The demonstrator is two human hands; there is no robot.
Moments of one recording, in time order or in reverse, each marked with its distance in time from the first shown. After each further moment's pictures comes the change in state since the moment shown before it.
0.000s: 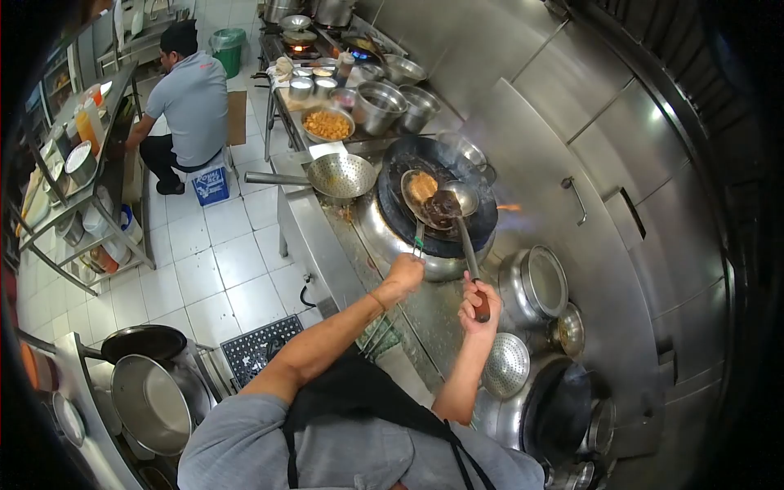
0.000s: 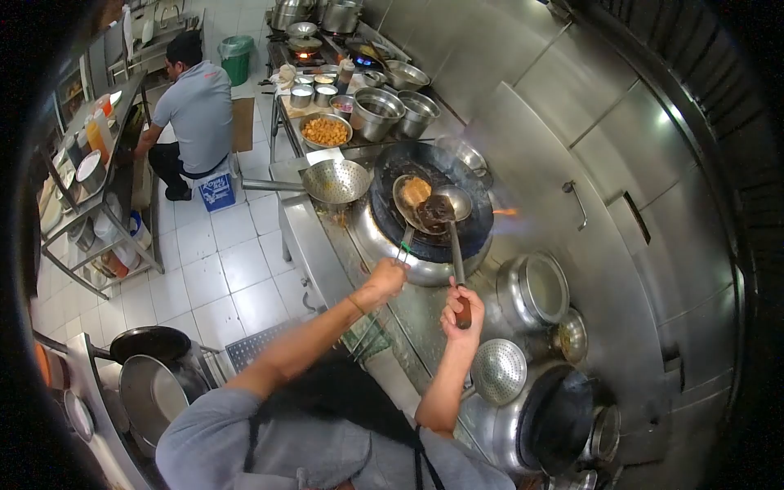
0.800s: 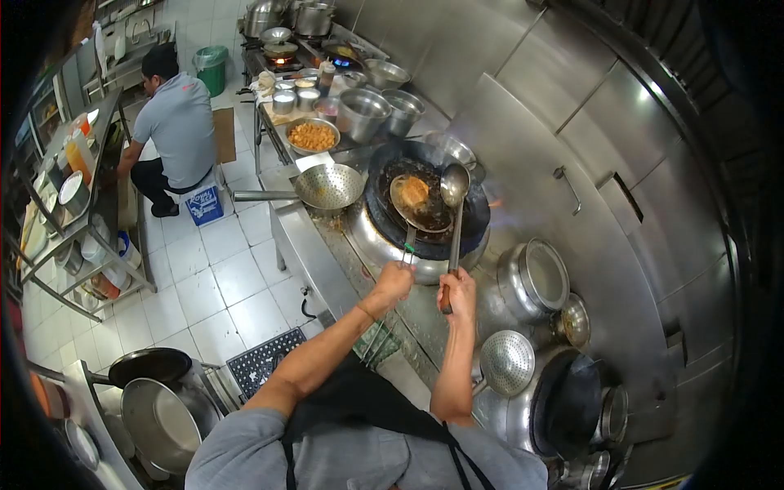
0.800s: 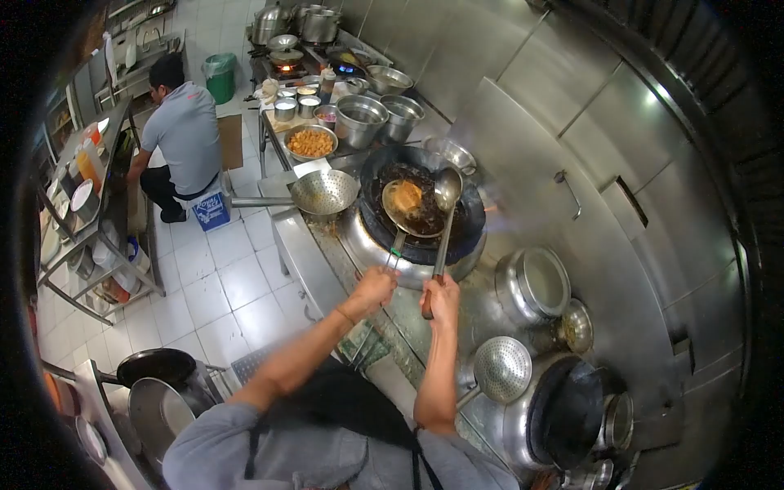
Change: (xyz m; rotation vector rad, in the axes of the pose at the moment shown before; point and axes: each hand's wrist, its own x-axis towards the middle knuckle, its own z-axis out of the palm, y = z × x) left_hand -0.003 -0.002 -0.005 -0.074 -0.075 0.002; right_hand 0.033 0.033 0.017 -0.824 0.191 -0.359
